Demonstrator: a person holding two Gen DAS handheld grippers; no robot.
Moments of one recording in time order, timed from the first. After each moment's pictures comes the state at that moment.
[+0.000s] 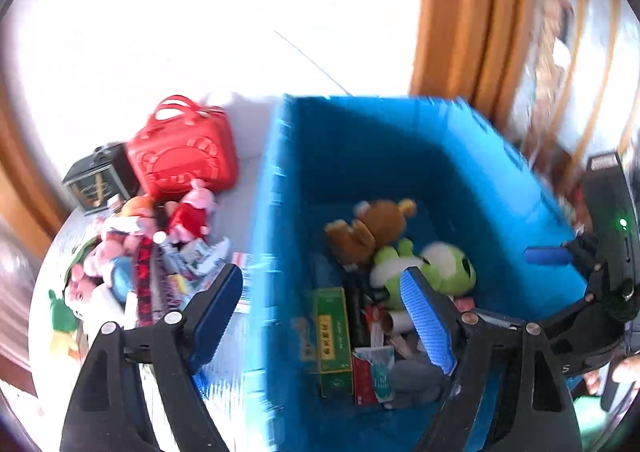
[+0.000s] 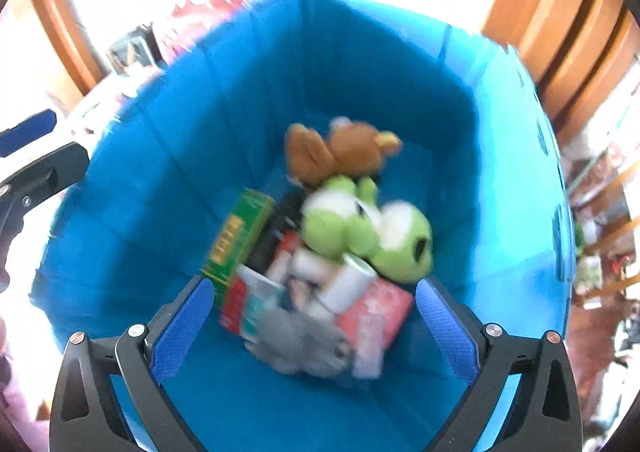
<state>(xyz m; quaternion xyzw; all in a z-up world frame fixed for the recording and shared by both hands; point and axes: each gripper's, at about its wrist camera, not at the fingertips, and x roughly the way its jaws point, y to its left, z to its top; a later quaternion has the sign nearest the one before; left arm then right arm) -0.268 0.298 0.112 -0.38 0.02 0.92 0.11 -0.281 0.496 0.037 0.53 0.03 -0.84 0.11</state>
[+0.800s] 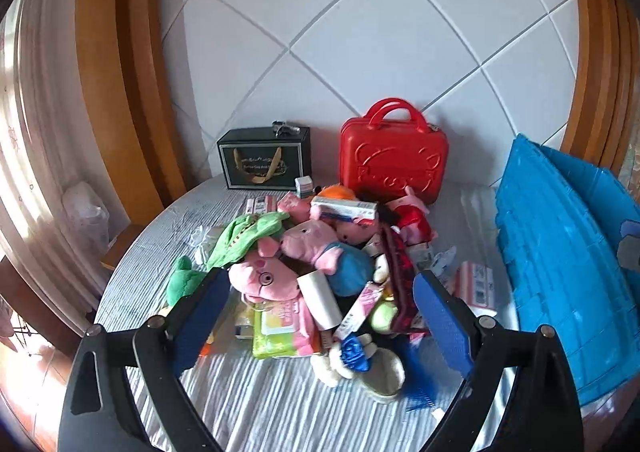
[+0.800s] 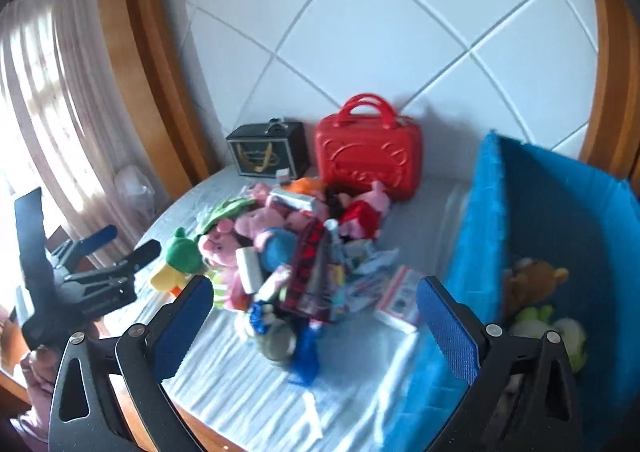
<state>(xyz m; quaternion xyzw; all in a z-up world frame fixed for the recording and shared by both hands) -0.237 -0.074 0.049 -0.33 -0.02 0.94 -0.06 -0.272 0.205 0.106 0.36 -0.03 -0.91 0.21</state>
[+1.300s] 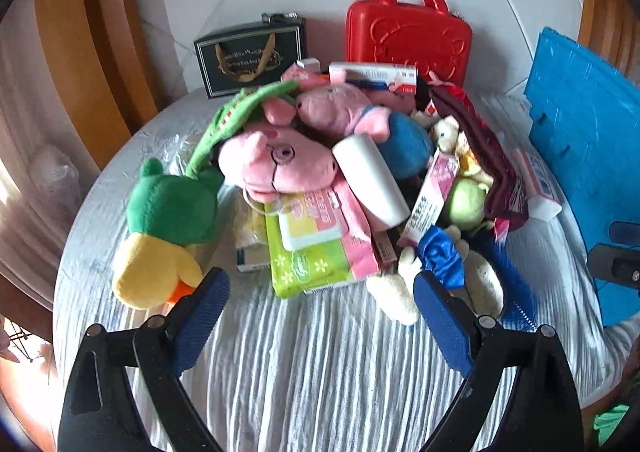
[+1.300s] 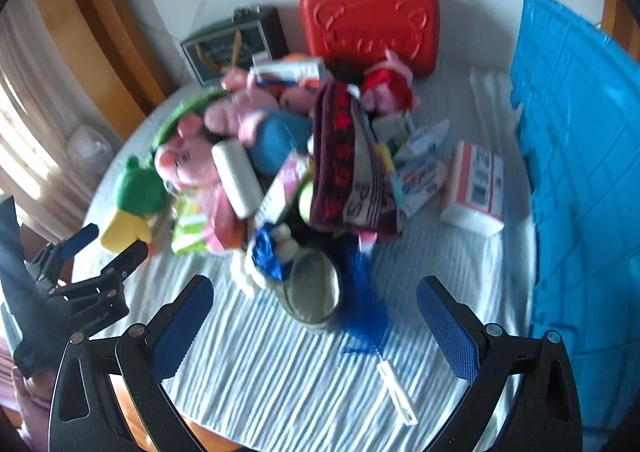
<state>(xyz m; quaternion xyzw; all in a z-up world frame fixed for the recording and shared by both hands) -0.258 -0.136 -0.139 -0.44 0.00 0.90 -0.01 -0.306 0.083 -0.077 0.50 -0.04 -0.85 0.13</state>
